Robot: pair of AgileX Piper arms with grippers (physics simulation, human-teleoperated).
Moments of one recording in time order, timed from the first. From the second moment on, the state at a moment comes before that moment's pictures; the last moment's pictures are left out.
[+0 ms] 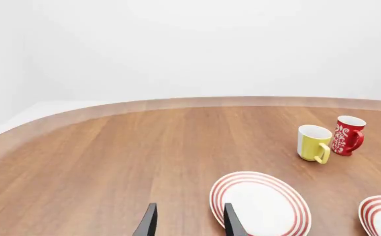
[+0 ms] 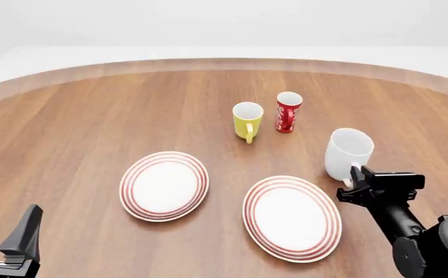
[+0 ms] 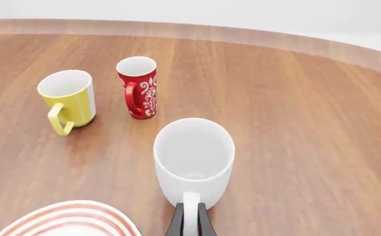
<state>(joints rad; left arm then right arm) 0.00 0.01 0.00 0.00 0.00 0.00 1.77 -0.27 -1.19 -0.03</state>
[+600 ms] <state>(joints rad) 0.00 0.01 0.00 0.00 0.00 0.07 1.44 -0.21 -1.02 -0.01</state>
